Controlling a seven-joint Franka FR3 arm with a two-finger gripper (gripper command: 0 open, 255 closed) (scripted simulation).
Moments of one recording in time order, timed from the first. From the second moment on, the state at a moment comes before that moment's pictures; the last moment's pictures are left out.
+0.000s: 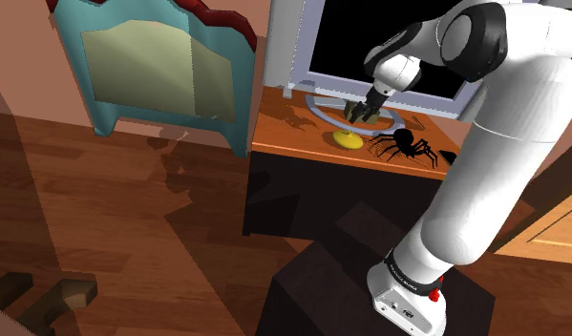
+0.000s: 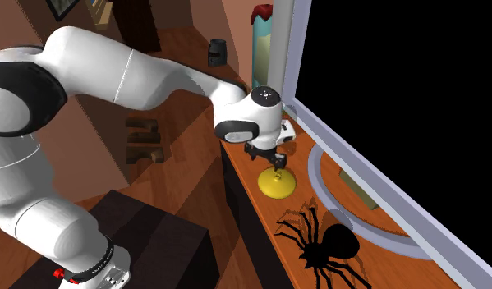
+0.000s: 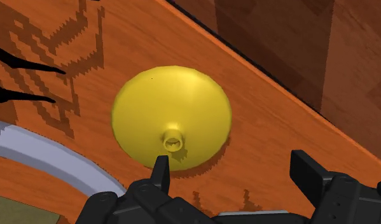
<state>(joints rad) -0.01 0.19 -0.79 -2.07 0.46 2.32 -0.93</state>
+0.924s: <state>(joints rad) -0.19 0.47 -0.68 -1.92 0.75 2.33 -1.15</state>
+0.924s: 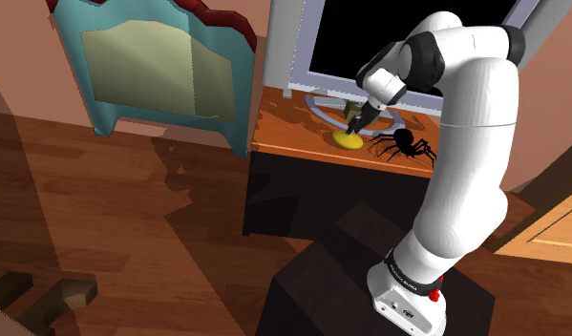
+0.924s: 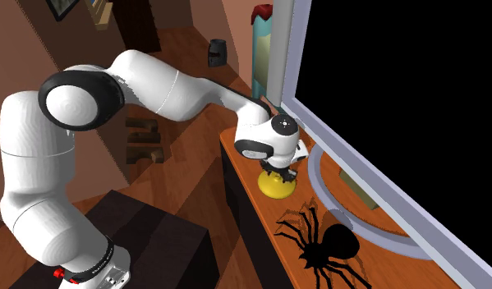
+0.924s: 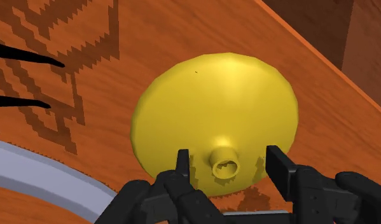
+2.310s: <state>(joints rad) -0.15 0.38 -0.73 -1.89 0.65 2.25 -1.06</state>
